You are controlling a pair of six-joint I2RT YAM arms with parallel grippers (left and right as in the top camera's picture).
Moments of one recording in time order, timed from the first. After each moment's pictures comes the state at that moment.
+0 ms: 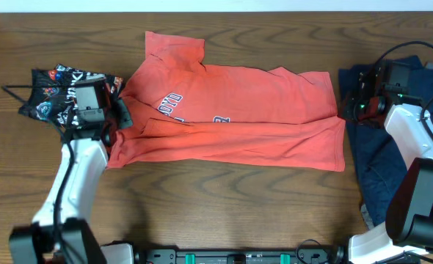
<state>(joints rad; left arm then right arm) 0.11 1.46 0.88 -0.34 -0.08 -0.22 -0.20 1.74 1.11 -0.55 -0.21 0.19</state>
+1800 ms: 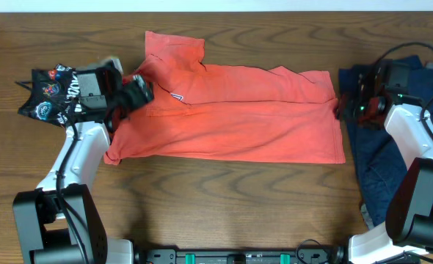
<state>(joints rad) 0.11 1.60 0.96 -0.25 0.32 -0.40 -0.20 1.74 1.11 -0.62 -0.20 0.18</state>
